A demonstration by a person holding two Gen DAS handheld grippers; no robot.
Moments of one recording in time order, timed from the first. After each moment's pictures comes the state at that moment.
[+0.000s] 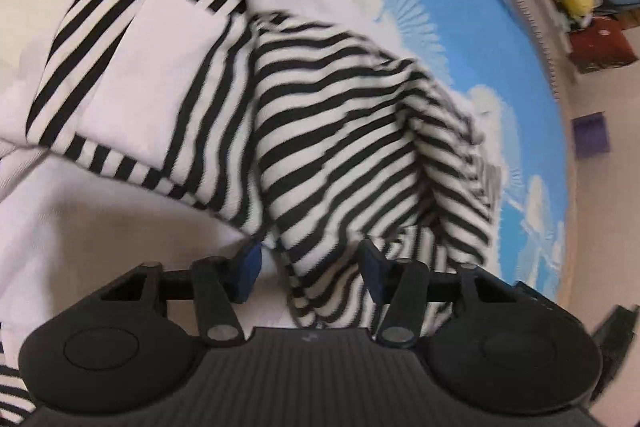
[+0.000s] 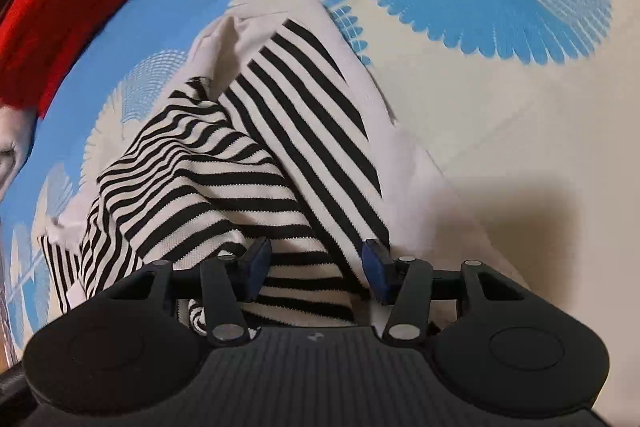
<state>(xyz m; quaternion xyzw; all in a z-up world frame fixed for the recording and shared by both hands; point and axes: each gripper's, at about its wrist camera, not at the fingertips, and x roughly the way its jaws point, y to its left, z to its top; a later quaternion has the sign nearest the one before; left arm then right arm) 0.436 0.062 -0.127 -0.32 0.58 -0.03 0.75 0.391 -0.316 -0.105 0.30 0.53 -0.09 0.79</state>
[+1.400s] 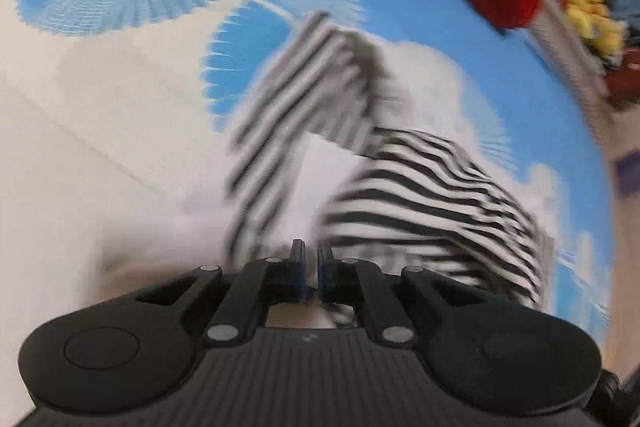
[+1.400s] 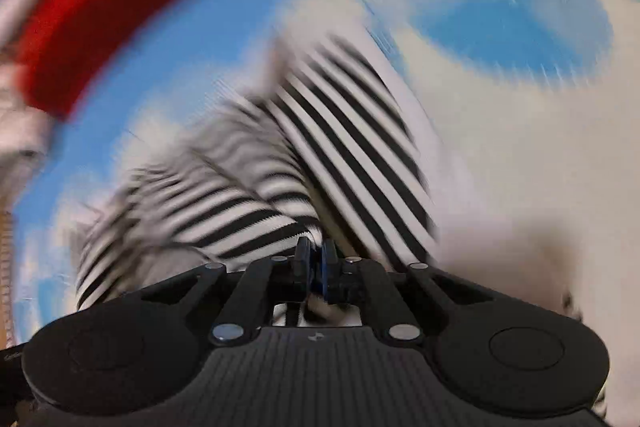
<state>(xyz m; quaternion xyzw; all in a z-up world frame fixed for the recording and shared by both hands) 0.421 0.158 -0.101 -0.26 0.53 0.07 0.81 0.379 -0.295 -0.095 0.30 0.51 -0.08 0.80</state>
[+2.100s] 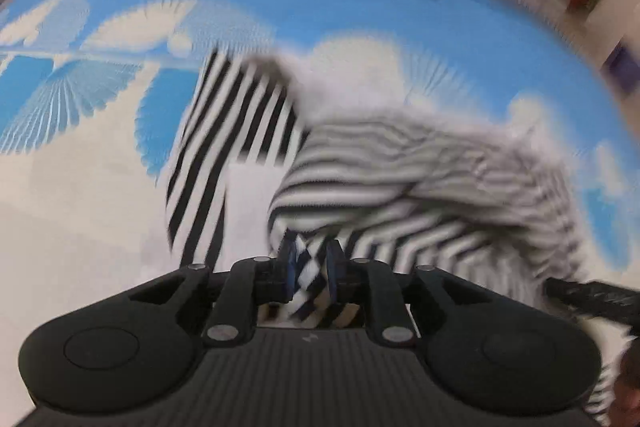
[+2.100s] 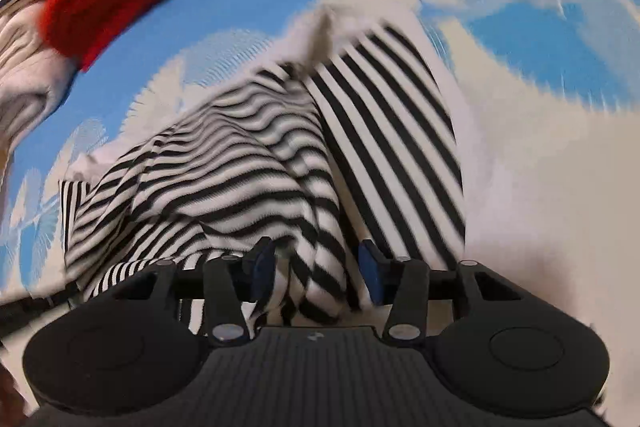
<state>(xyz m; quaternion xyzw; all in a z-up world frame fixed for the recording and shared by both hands) 0.427 0.075 -0.099 -0.08 0.52 0.02 0.85 0.390 -0.276 -0.093 0.21 0.49 -0.02 0.84</state>
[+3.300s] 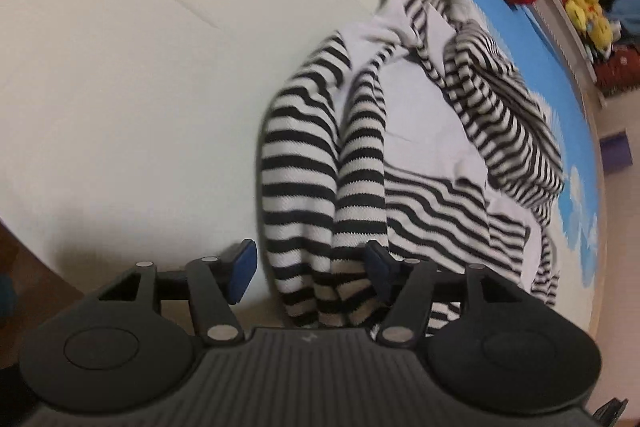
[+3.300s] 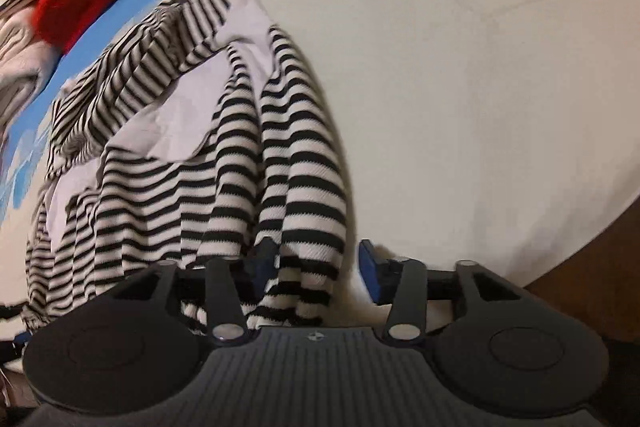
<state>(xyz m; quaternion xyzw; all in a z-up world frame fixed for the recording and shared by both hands) 0.163 0.206 -0.107 -0.30 0.55 0.04 0.78 0.077 -0.352 -0.106 0.25 0.50 -0.06 0.83</state>
